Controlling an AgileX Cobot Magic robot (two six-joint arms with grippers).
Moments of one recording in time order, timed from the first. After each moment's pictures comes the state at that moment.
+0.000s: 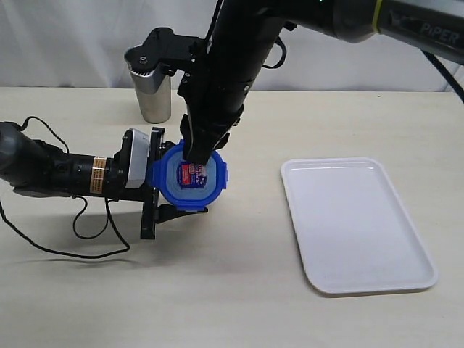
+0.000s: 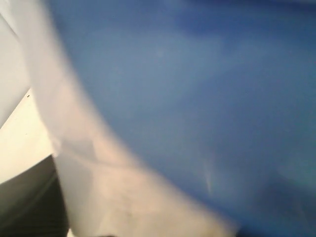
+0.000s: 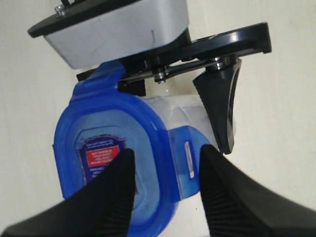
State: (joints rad) left arm -0.19 2.29 -1.08 1.42 -1.22 0.04; right arm 0.64 2.06 -1.86 0.18 1.21 -0.77
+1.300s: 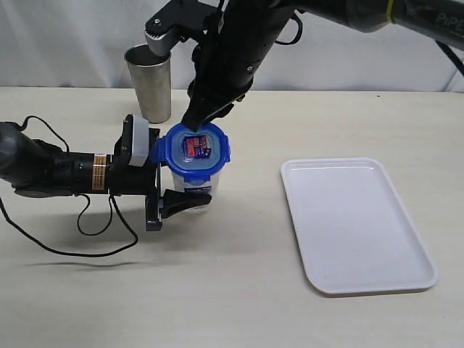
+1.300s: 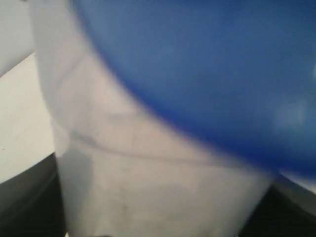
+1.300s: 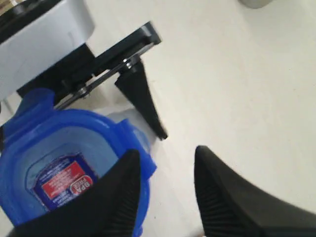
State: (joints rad) left arm -0.19 2.29 -1.08 1.35 -1.21 -0.25; right arm 0.62 2.01 -1.88 0.04 1.05 -0.48
